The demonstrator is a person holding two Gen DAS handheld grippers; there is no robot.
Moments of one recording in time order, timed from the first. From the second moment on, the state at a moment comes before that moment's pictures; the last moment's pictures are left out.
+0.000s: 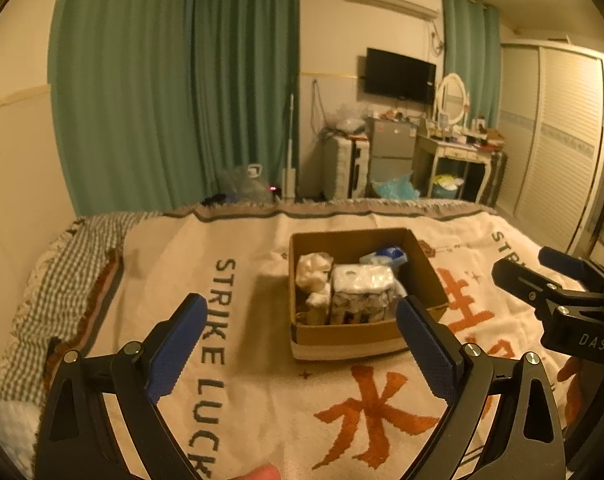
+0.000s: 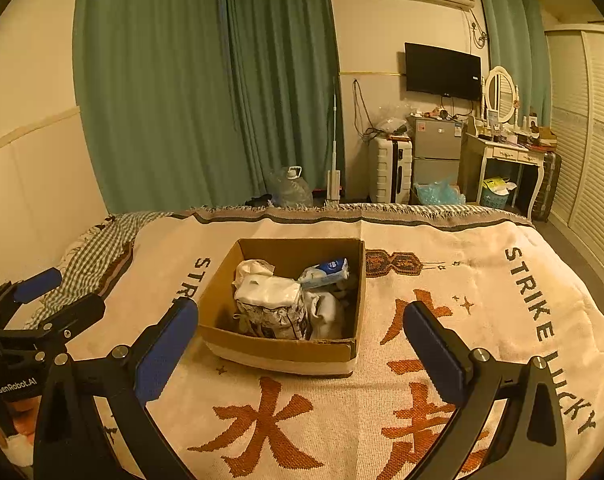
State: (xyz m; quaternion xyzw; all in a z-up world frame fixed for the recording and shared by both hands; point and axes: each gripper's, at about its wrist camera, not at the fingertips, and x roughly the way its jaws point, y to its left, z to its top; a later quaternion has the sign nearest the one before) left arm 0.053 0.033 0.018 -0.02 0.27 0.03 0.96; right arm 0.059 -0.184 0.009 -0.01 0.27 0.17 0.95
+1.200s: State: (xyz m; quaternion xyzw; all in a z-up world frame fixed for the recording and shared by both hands) left arm 0.050 0.038 0.015 -0.02 0.27 0.02 0.96; right arm 0.061 -0.181 0.002 0.00 0.27 0.17 0.95
